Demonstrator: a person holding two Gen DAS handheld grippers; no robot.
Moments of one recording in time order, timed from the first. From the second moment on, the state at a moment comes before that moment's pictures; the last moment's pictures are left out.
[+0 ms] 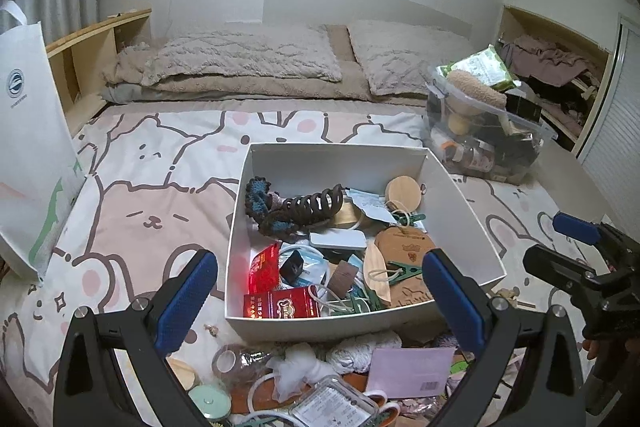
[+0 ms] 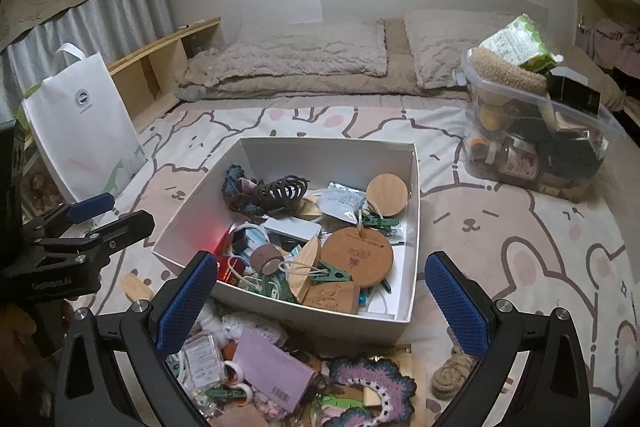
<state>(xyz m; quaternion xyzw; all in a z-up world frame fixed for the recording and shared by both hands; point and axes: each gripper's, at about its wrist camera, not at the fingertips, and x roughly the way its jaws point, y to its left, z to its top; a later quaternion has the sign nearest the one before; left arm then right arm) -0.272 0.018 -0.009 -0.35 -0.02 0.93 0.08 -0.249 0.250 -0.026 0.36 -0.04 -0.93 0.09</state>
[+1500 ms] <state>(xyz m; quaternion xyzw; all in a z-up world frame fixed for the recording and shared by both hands) -0.160 -0.005 0.036 -0.29 -0.03 0.95 0.09 -0.128 0.273 0.000 0.31 -0.08 -0.94 0.09</state>
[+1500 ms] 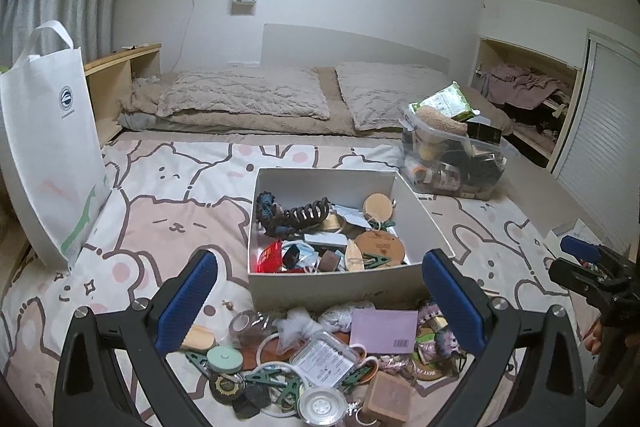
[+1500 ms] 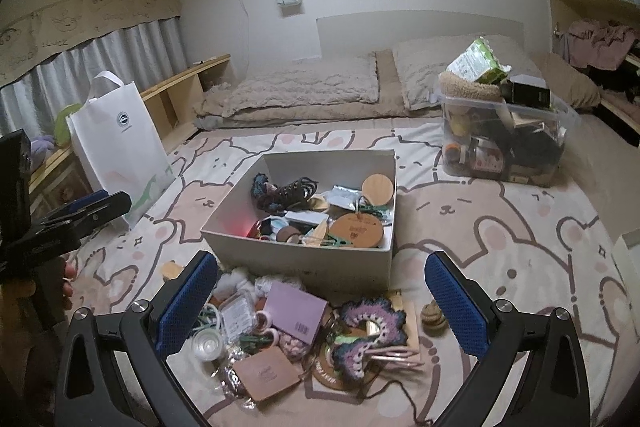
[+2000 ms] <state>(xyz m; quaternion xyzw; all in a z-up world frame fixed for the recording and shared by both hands) -0.136 -0.034 -0.018 -0.31 -0.06 0.94 0.09 -0.112 0.278 -0.061 0.34 -0.12 -0.93 0.09</state>
